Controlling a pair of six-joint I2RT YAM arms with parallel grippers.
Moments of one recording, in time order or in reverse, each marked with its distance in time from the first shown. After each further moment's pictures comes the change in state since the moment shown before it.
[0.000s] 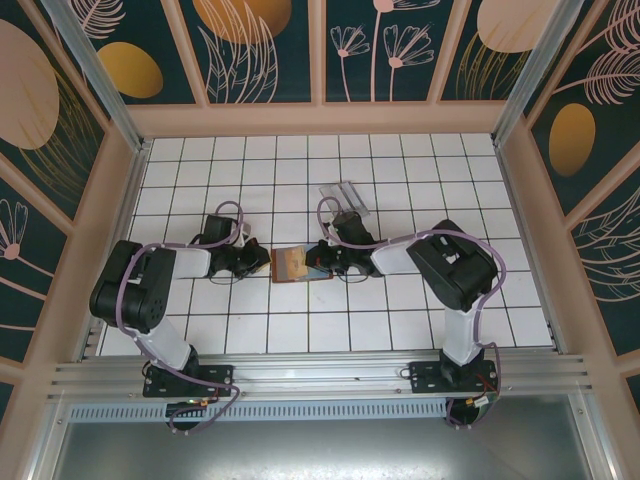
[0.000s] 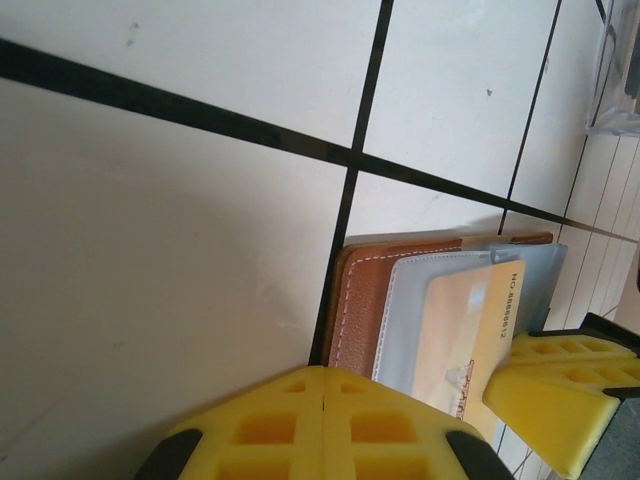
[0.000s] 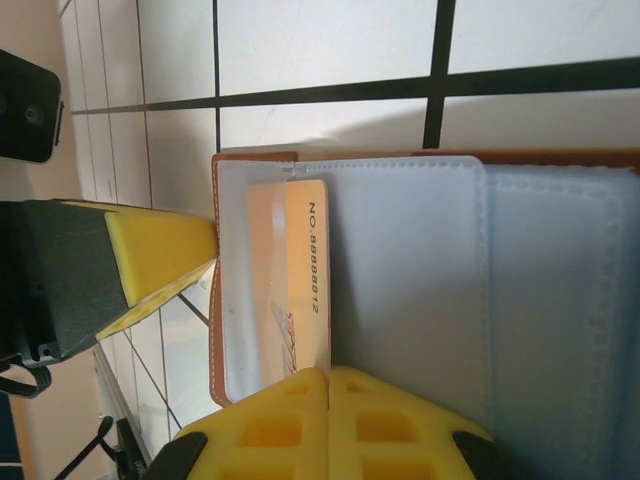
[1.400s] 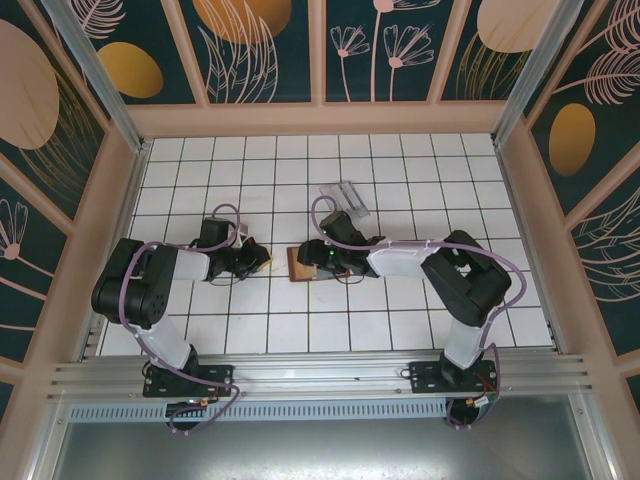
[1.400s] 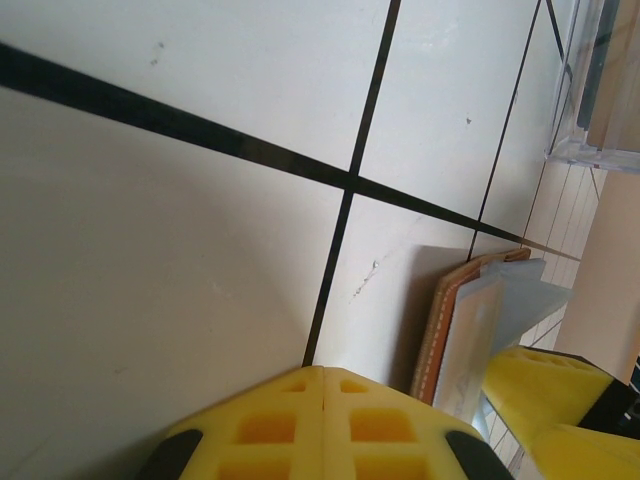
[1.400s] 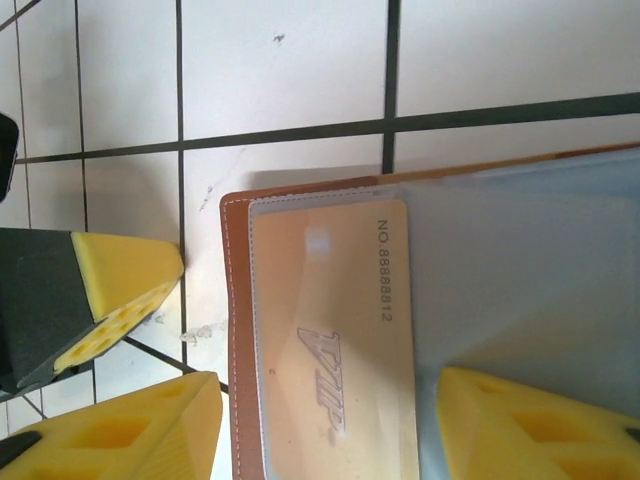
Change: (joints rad) left arm 0.019 0.027 -0.051 0.154 0.051 -0.106; right arm 0.094 -0.140 0.068 -0.314 0.349 -0.033
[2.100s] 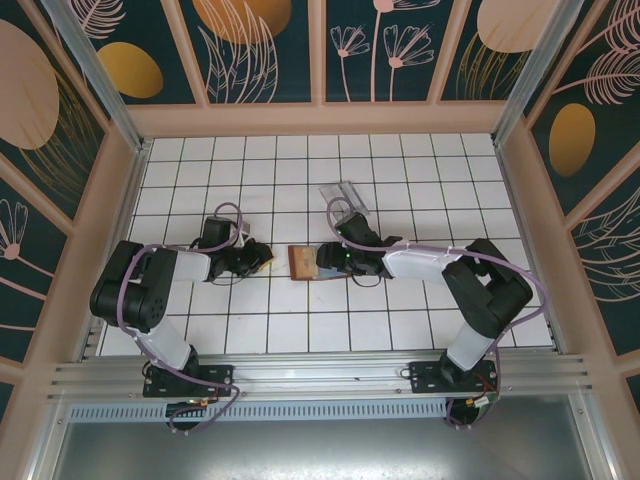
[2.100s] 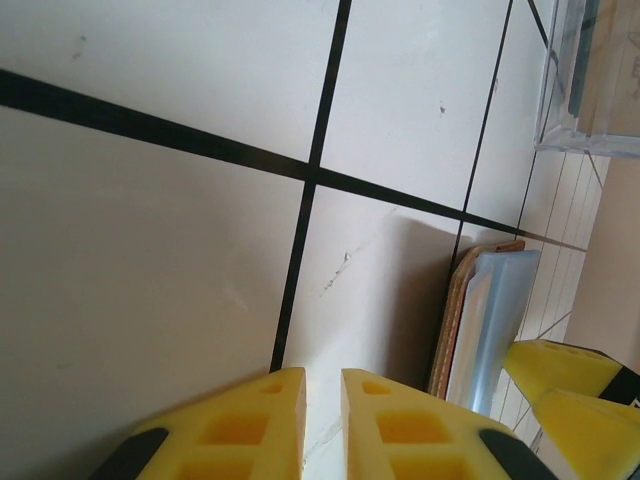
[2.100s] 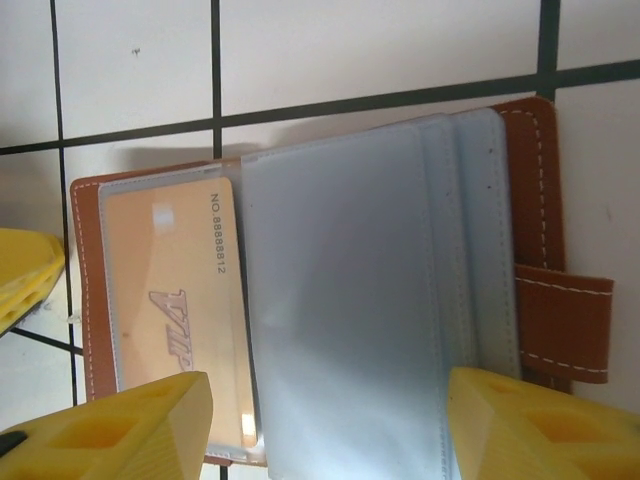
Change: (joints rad) left arm -0.018 -0.025 0.003 -0.015 -0.019 0.028; right arm -0.054 -0.108 -0.077 -0.130 0.057 -0.081
